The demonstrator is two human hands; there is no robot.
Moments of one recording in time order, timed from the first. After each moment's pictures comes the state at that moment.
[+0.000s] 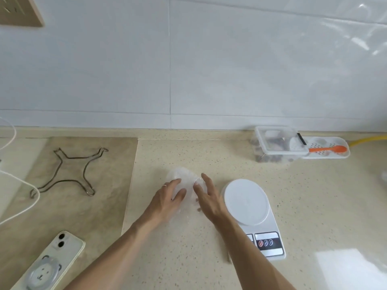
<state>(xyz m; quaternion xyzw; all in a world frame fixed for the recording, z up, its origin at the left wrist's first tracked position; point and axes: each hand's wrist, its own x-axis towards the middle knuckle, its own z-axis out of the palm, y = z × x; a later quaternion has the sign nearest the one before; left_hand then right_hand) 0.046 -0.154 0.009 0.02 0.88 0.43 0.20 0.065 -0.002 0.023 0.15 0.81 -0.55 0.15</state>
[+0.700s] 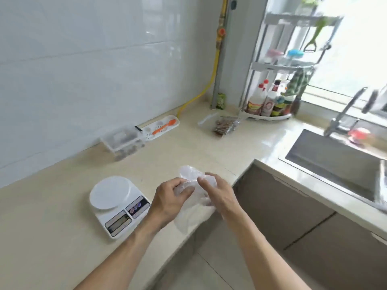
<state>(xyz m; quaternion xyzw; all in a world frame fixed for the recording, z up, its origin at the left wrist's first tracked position) 0.273 0.112 0.125 0.36 0.76 0.49 0.22 0.392 0.225 0.135 0.37 0.67 -0.62 -0.16</state>
